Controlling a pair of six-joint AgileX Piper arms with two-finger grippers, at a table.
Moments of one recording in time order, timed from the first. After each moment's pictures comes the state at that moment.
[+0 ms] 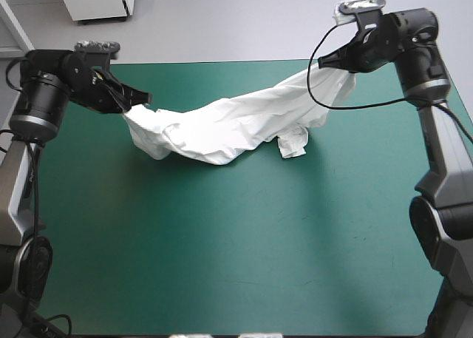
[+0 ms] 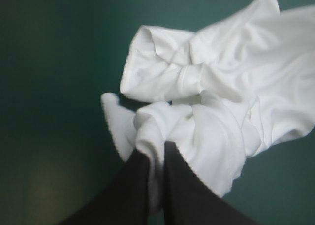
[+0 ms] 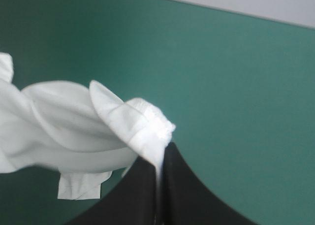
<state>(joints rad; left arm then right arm) -0.12 1.68 -1.87 -0.04 1.24 0.01 0.17 1.90 -2.30 0.01 1.26 -0.03</state>
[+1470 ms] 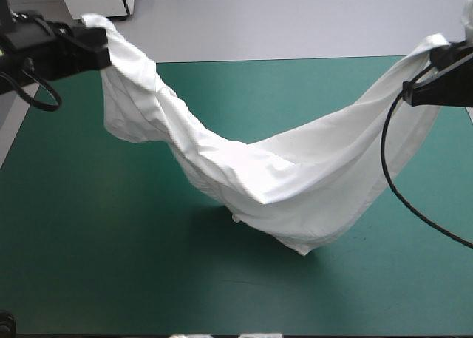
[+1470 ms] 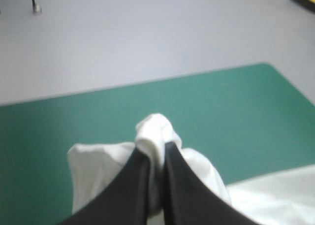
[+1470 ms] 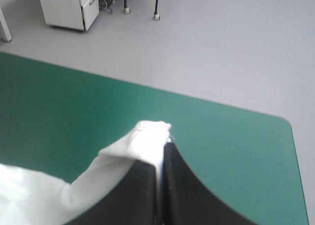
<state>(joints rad) -0.12 1.38 -2.13 -0.36 1.26 0.09 0.17 1.19 -2.02 0.03 1.26 -0.09</state>
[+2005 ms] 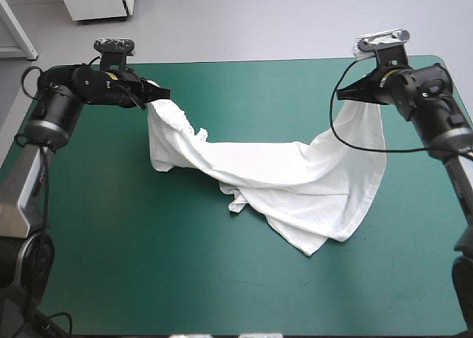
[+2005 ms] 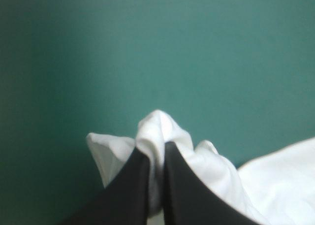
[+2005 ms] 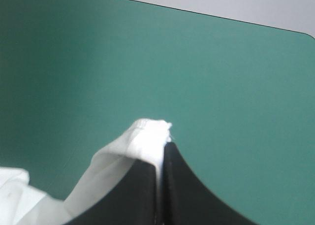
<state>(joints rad) -0.12 1.71 -1.69 -0.28 0.85 0.20 0.17 1.61 -1.61 -0.20 0.77 0.10</state>
